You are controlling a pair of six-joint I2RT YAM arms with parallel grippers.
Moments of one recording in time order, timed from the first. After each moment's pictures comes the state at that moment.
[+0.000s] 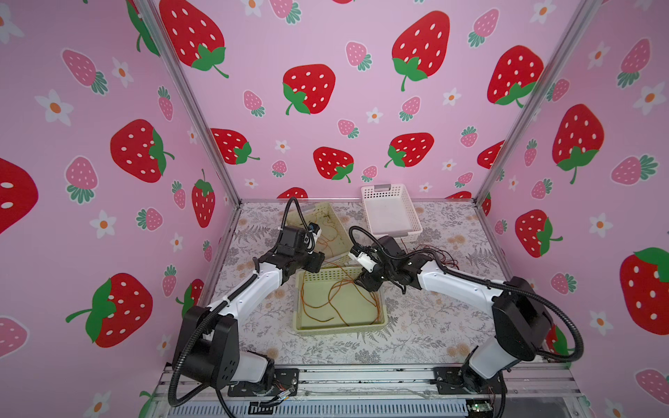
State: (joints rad) left arm -0.30 1.41 0.94 -0.35 0.11 0.11; right arm 0.87 1.65 1.11 -0.34 -0.24 -0.13
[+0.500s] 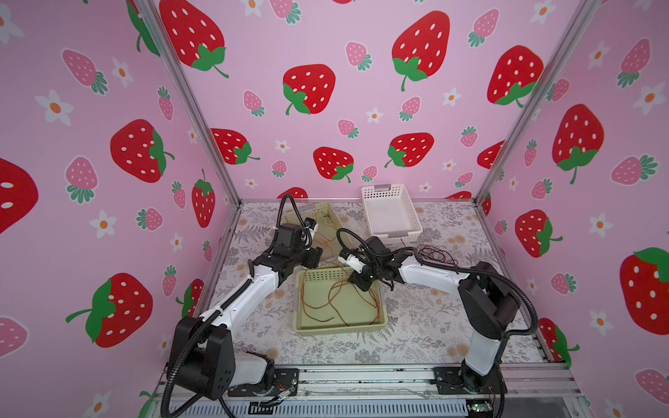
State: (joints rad) left arm -0.29 1.33 0.95 -0.31 0.06 0.10; right arm 0.88 1.83 1.20 -0.30 -0.31 -0.19
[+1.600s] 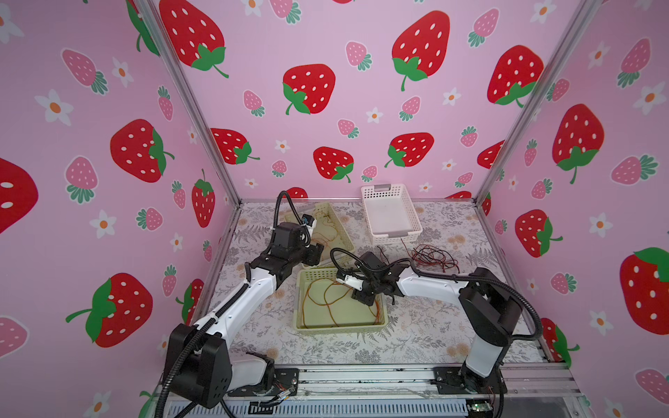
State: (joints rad) left arm -0.31 1.30 0.95 -0.28 0.09 0.04; right arm 0.97 1.78 1.09 -0.33 -0.13 -0.36
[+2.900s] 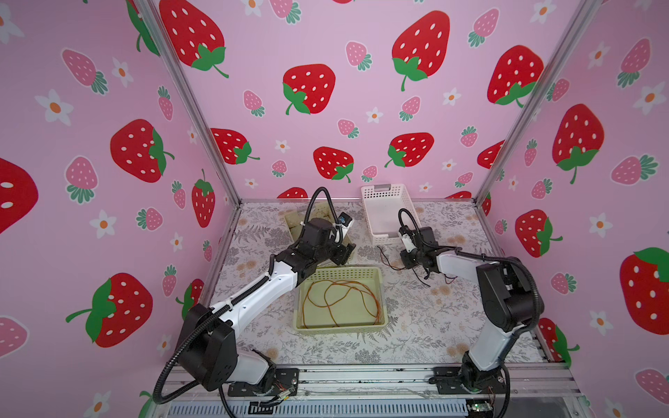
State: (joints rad) left arm -0.55 1.42 1.08 -0.20 0.09 0.15; right arm 0.42 1.81 1.01 -0.06 0.01 -0.16
